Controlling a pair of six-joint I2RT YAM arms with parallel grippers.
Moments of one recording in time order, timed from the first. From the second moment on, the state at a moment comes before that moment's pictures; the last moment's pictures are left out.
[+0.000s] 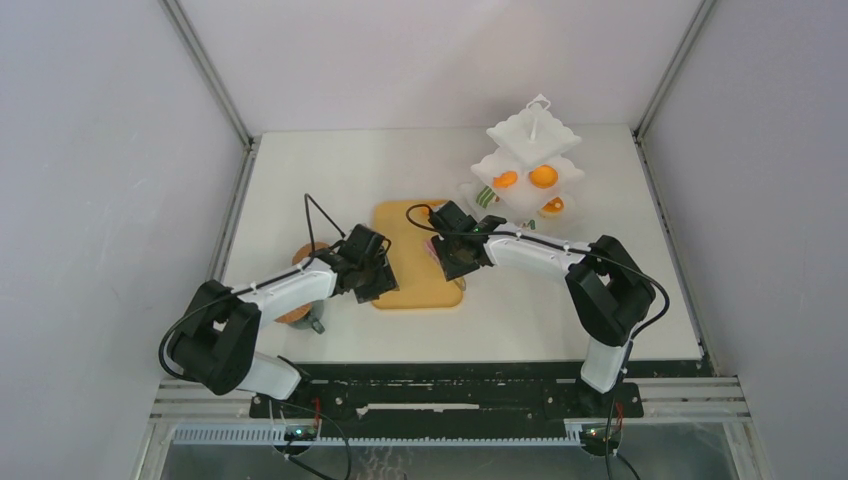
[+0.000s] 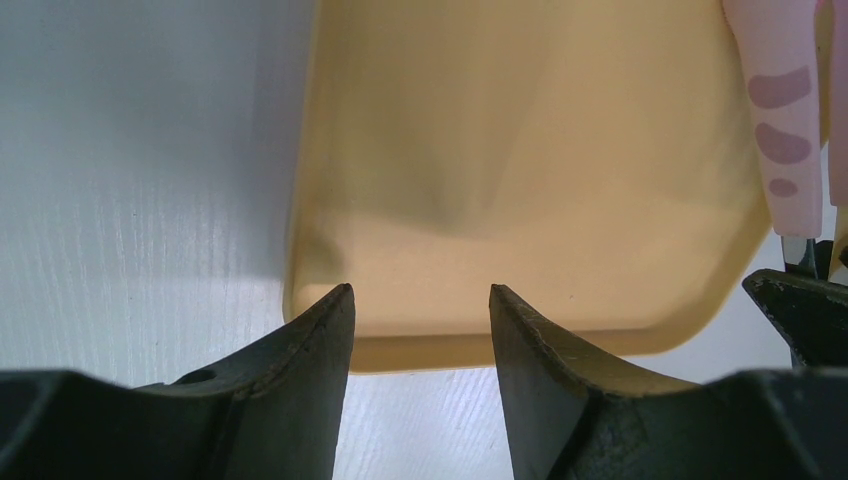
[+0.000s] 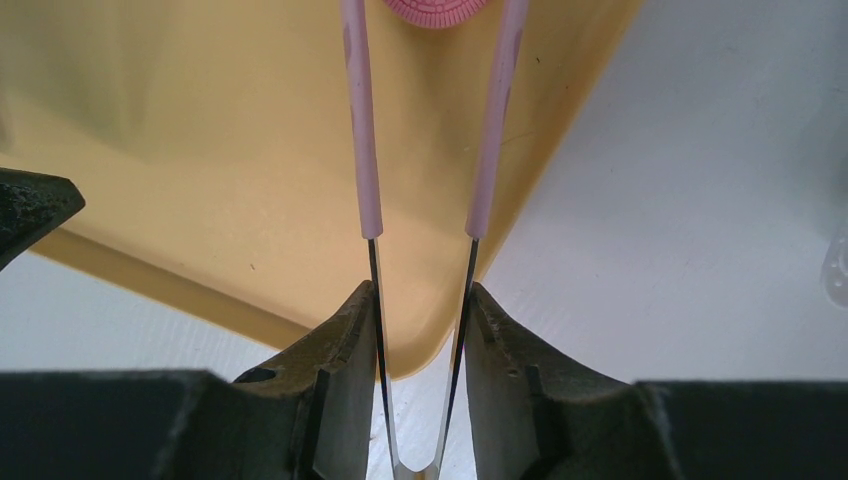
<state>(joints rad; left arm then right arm) -0.56 1.43 0.74 -0.40 -0.06 -0.88 0.78 1.79 1.24 -0.58 0.09 0.33</state>
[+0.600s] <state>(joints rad) -0.56 1.43 0.74 -0.40 -0.06 -0.88 0.77 1.69 1.25 -0.58 0.13 0.33</state>
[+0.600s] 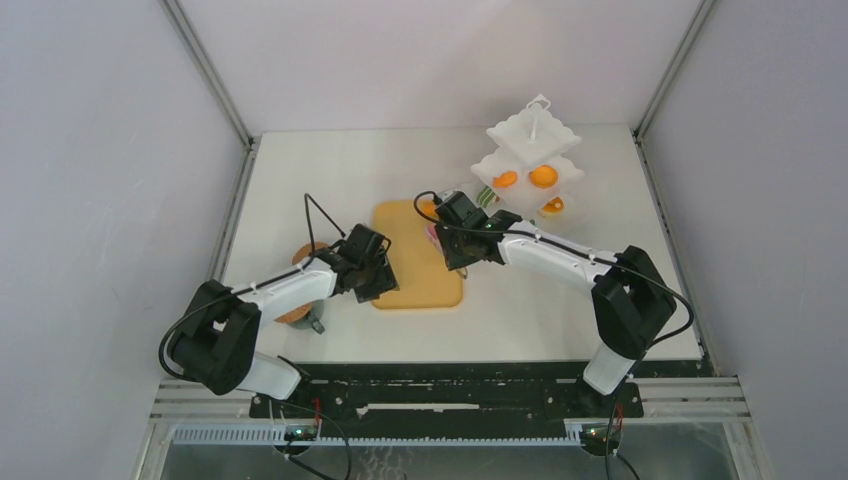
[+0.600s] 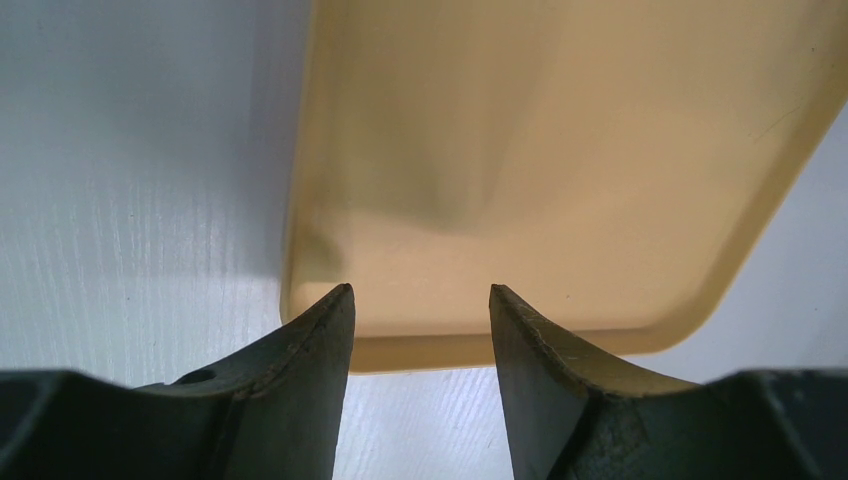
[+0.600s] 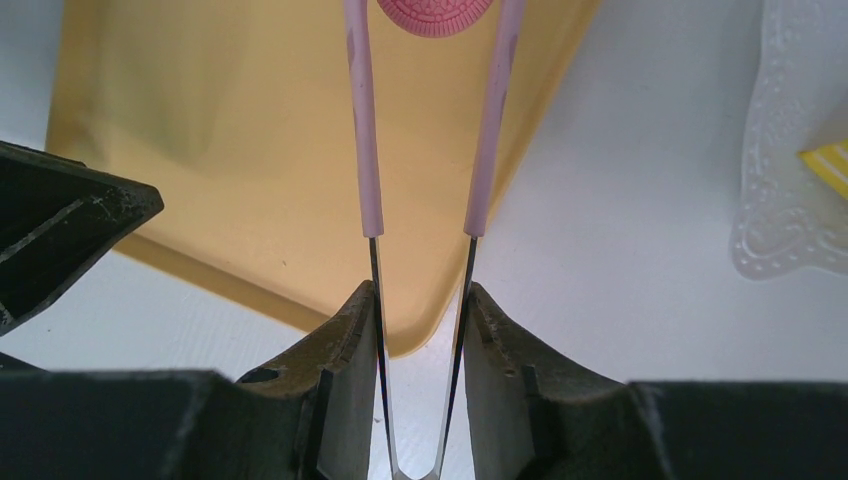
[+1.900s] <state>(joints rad) -0.56 1.40 0.80 -0.41 -0.07 -0.88 0.65 1.46 1.68 -0.85 0.36 0.28</state>
